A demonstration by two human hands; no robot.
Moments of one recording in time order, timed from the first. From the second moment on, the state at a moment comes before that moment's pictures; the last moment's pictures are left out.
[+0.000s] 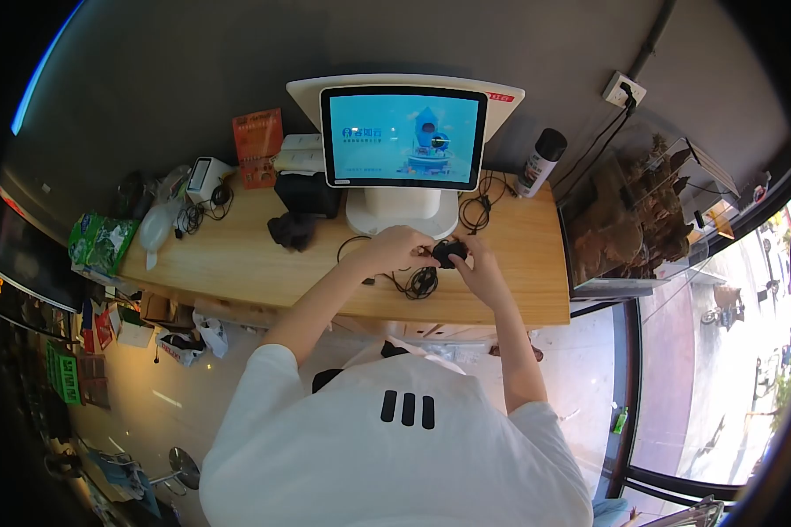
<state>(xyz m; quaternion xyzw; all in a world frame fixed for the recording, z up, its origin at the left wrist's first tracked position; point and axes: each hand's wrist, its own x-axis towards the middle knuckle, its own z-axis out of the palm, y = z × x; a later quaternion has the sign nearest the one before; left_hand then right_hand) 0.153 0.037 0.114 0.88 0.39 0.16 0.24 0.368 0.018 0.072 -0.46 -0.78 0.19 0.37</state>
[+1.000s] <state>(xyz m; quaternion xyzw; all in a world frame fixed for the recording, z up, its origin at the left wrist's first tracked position) 0.175 0.053 0.124 0.85 0.36 0.26 0.27 0.388 0.028 0.077 -0.36 -0.59 0.61 0.38</state>
